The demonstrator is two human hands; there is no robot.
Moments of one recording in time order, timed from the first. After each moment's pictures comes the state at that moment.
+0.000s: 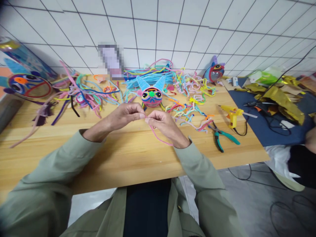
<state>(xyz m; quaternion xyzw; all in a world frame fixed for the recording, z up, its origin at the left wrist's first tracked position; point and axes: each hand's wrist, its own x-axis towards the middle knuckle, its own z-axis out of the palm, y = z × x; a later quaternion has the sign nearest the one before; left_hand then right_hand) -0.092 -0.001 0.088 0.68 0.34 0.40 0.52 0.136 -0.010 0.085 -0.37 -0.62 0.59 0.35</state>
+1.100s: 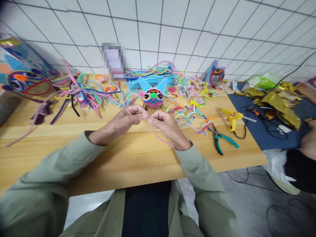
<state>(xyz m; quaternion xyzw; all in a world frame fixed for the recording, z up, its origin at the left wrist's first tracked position) -0.075 -0.016 0.083 0.53 0.37 0.48 0.60 0.136 -0.010 0.083 -0.39 -0.60 0.58 0.38</state>
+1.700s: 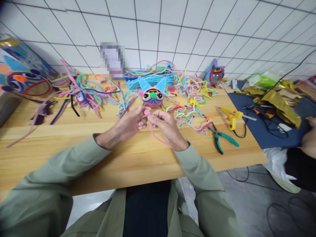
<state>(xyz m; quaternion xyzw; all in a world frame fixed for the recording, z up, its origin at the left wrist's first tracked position) -0.054 -0.026 0.076 0.32 0.31 0.51 0.74 0.126 -0.015 0.079 -0.39 -0.55 0.60 0.43</state>
